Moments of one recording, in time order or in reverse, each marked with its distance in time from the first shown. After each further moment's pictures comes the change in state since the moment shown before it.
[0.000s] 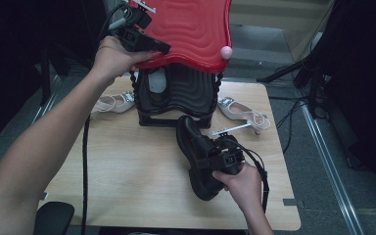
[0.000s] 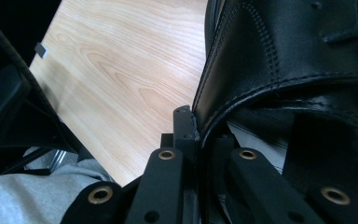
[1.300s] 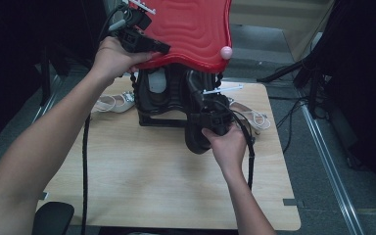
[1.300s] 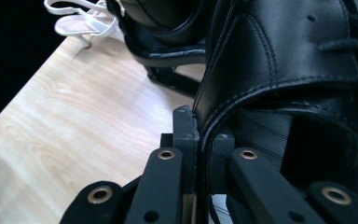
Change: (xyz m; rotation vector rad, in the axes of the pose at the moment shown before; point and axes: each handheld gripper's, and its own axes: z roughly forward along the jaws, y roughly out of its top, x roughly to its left) left arm -0.001 -0.003 0.001 -0.012 0.009 0.008; right arm 0.019 0.091 -0.003 -0.268 -0.226 -0.108
